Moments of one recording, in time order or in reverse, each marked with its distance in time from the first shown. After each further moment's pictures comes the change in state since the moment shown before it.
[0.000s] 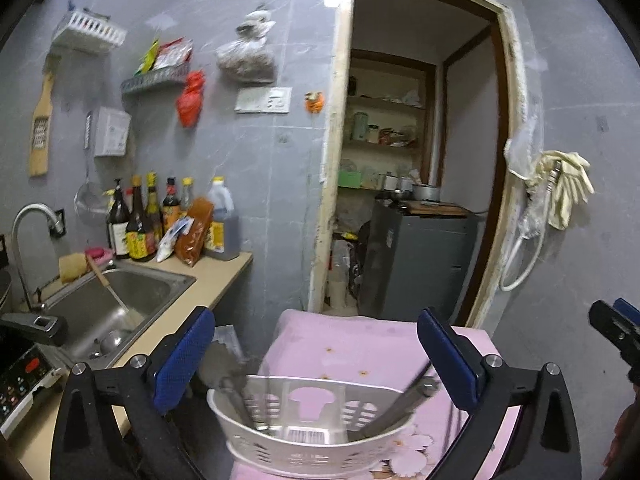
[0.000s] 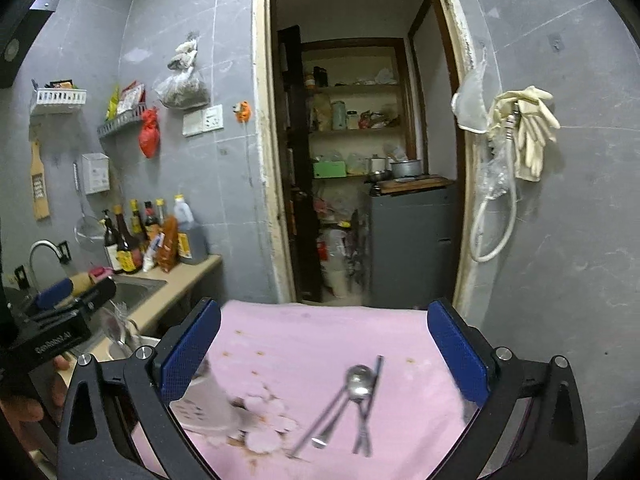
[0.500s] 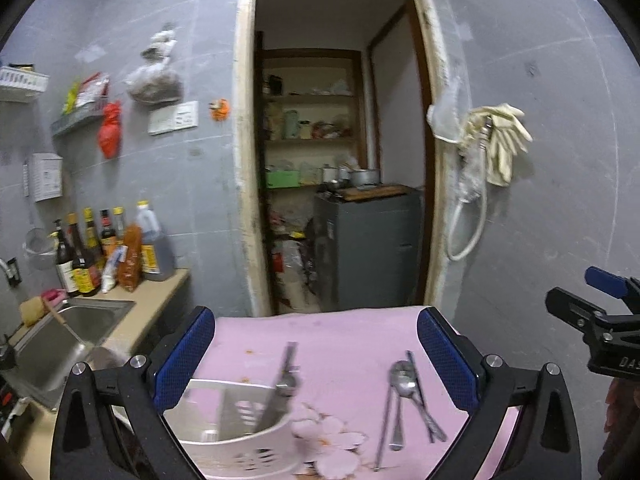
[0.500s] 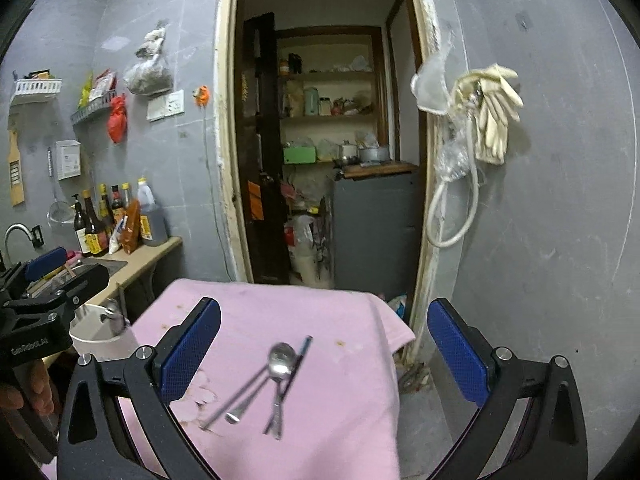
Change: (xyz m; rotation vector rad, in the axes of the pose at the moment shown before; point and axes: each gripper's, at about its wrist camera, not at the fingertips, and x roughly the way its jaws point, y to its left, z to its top) left arm 0.004 -0.113 -0.020 0.176 0.004 -0.153; right arm 0.019 -0.100 -0.020 0.011 0.059 -0.067
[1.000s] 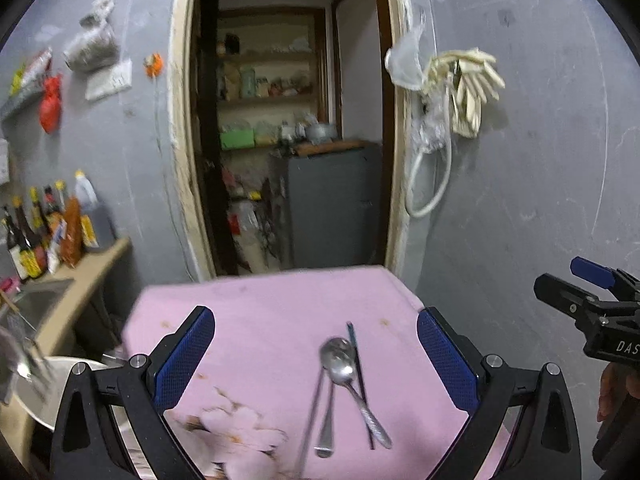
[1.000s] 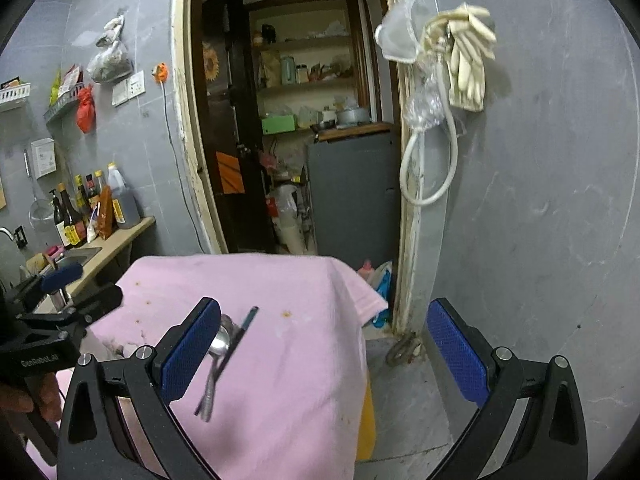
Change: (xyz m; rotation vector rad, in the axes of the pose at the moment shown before) left arm 0.076 -0.073 -0.027 0.021 0.178 -0.123; right arm 0.063 -0.072 -0.033 0.058 0.118 0.007
